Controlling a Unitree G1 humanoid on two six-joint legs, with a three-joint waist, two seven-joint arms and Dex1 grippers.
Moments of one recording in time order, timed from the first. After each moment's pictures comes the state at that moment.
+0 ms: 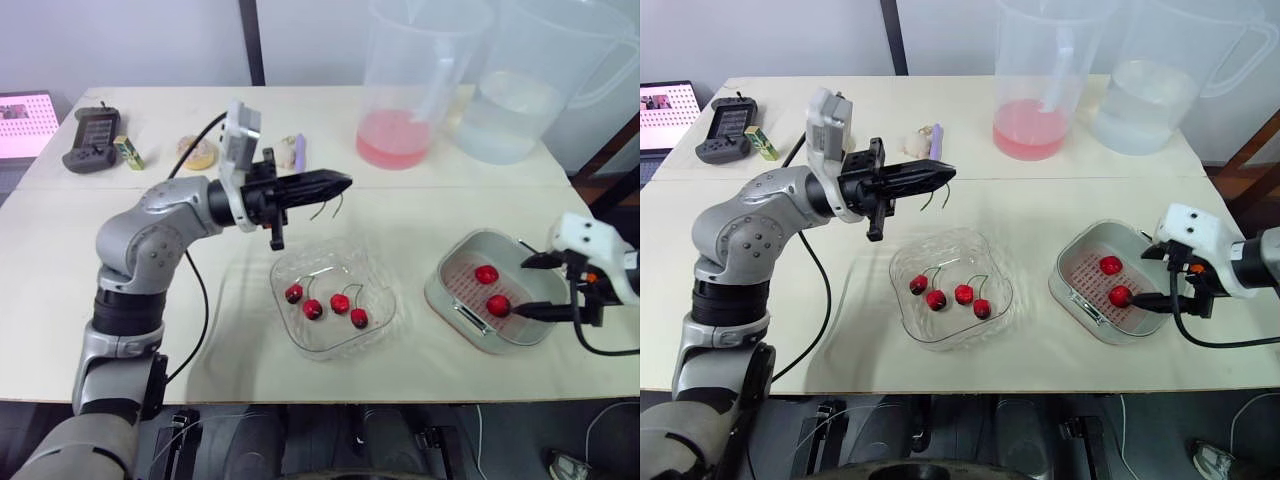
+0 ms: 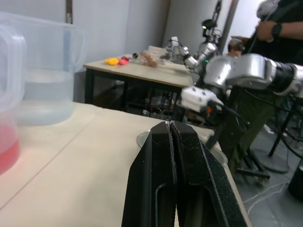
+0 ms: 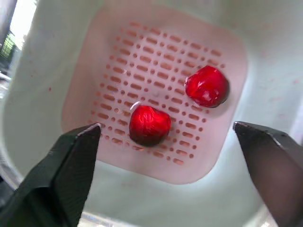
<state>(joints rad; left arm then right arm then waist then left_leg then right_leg) -0.73 0.48 0.02 -0.17 -0.81 0.72 -0.99 -0.14 -1.38 -0.22 -0.15 0.49 0.64 1.27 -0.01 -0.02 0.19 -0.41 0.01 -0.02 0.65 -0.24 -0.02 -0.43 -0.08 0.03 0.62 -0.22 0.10</state>
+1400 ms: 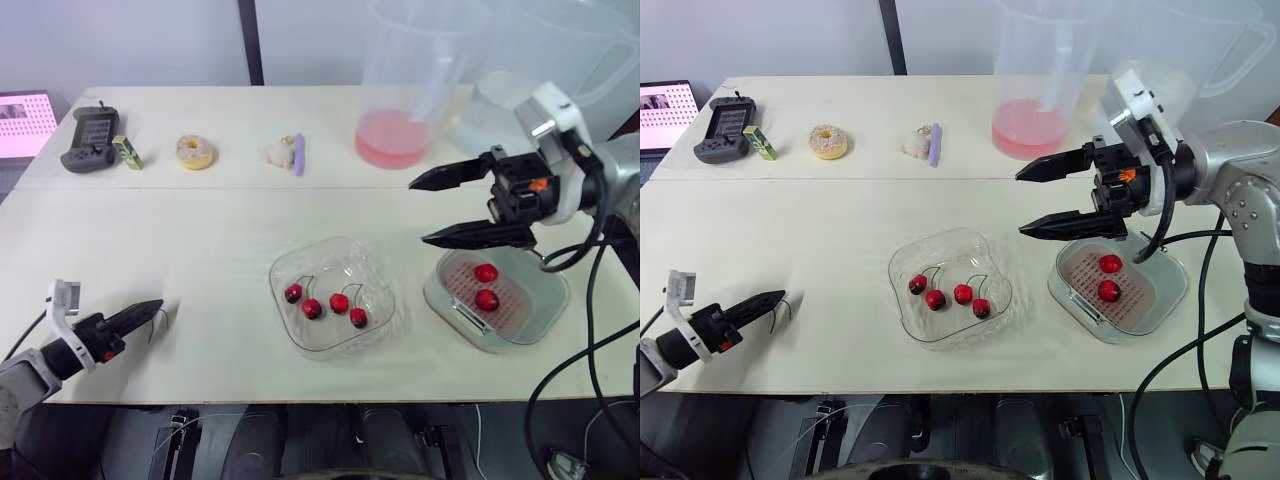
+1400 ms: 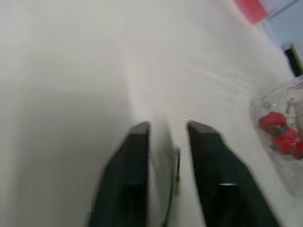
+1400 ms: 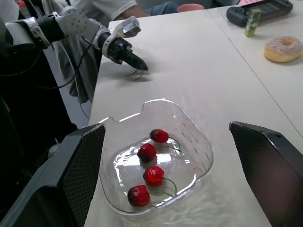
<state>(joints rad) 0.14 0.75 0.58 0.05 -0.87 0.87 -0.86 -0.80 -1.01 -0.01 -0.10 0.76 0.79 1.40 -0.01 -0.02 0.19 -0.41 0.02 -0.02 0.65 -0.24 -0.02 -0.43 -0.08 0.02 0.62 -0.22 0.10</state>
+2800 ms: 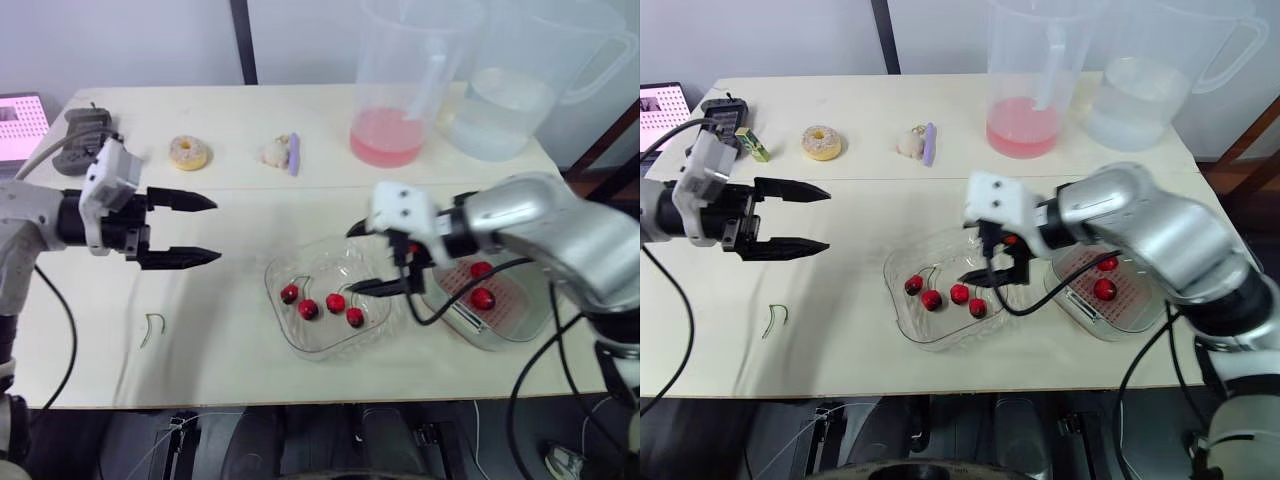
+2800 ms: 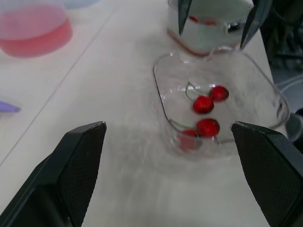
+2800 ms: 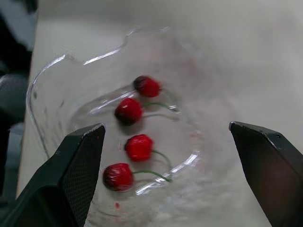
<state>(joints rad) -0.47 1.05 0.14 -0.05 -0.61 0.49 -1.42 -0.92 -0.84 0.50 -0.51 0.51 1.05 0.97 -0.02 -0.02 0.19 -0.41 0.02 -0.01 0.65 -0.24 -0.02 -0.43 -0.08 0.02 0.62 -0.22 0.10</state>
